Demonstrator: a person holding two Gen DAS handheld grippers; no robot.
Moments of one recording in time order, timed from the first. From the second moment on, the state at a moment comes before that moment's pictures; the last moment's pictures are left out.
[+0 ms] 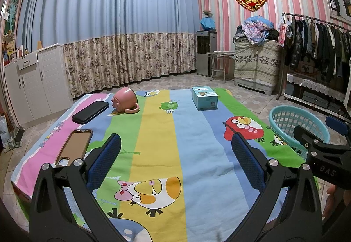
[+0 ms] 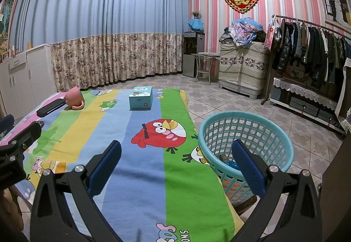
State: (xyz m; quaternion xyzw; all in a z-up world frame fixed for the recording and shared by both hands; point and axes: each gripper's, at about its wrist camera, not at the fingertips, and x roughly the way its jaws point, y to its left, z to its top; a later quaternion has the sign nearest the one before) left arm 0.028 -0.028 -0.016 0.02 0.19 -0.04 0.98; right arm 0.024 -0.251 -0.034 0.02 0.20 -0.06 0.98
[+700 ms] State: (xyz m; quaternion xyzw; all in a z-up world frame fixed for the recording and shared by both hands) left arm 0.029 -0.027 -0.015 0.02 0.18 -0.03 0.98; right arm 0.025 -0.251 -0.034 0.02 0.20 -0.06 0.98
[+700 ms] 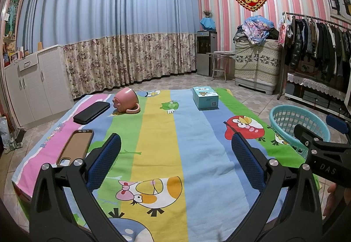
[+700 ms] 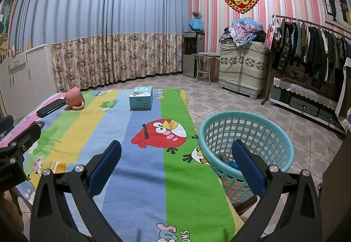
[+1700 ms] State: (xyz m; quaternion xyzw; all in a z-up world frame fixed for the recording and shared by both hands) left arm 0.030 -0.021 -0.017 0.03 0.18 -0.03 0.98; right arm 0.024 -0.251 -0.035 0.02 0.20 -0.06 0.98
